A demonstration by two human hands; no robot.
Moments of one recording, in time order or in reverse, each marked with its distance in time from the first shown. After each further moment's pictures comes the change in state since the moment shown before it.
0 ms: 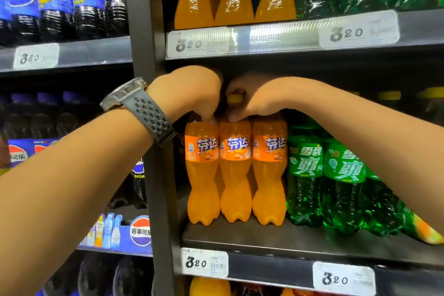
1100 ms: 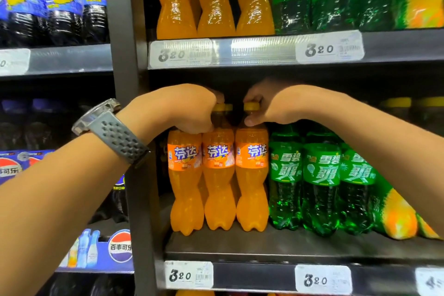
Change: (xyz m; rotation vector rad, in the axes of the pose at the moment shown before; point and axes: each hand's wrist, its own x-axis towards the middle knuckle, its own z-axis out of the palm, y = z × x) left_hand -0.020 0.010 0.001 -0.067 0.053 0.208; right_hand -0.034 0.039 -0.012 -0.047 0.006 0.147
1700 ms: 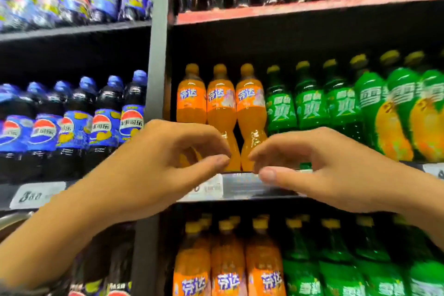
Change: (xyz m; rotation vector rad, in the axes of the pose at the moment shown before) left_hand -0.083 -0.037 -0.092 -0.442 0.809 0.415; right_hand -0.085 -0.031 -0.109 0.331 0.450 -0.339
